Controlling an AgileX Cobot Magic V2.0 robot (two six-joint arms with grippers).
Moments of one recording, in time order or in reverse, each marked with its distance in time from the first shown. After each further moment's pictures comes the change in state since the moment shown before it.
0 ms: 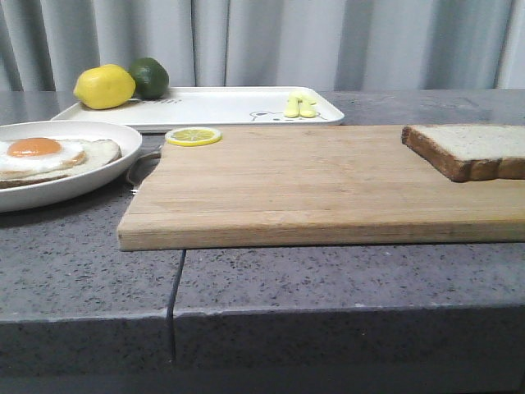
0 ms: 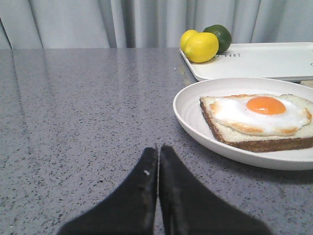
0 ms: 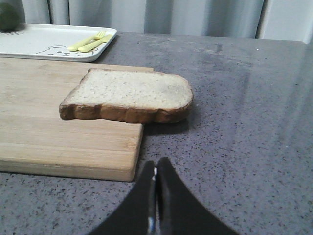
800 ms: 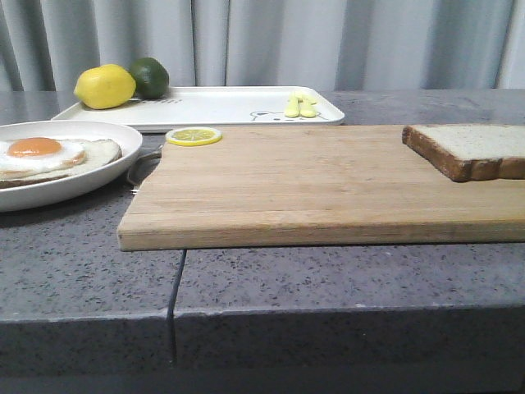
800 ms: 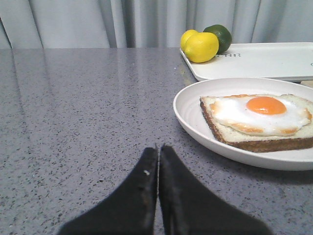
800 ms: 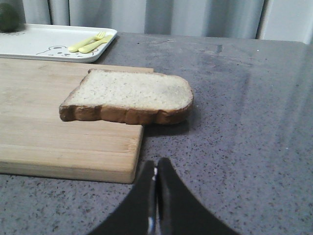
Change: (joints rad) left arm 0.000 0.000 0.000 -0.011 -0.001 0.000; right arm 0.000 0.000 0.000 0.000 -0.014 0.000
